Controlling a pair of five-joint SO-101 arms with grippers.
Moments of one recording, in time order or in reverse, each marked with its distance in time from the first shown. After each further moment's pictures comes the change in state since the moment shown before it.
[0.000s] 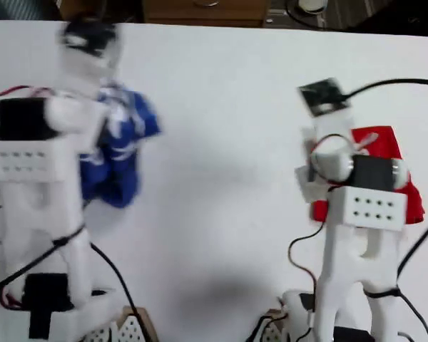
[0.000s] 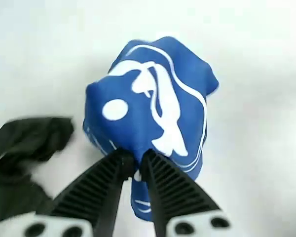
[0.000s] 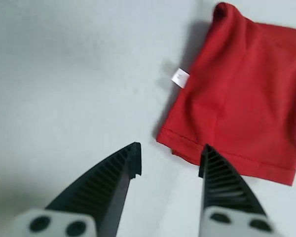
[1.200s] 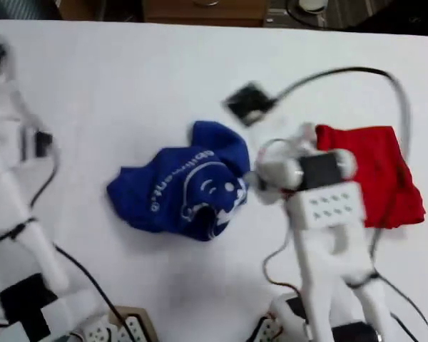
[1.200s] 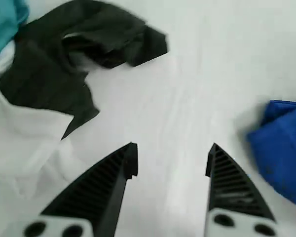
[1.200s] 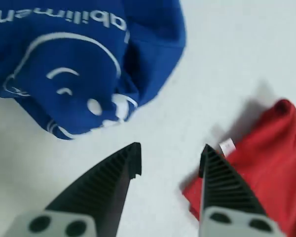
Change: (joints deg) left arm -37.5 0.4 21.8 -14.6 -1.6; right arm -26.5 4.2 0.4 -6.2 4.7
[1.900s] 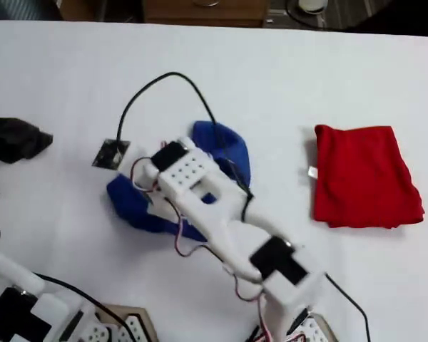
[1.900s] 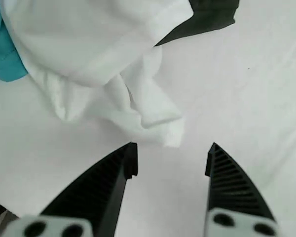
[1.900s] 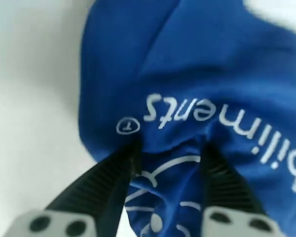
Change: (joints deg) left arm -28.5 0.0 26.2 -21.5 -9.6; right arm -25.9 44.7 -19.7 -5.1 0.0
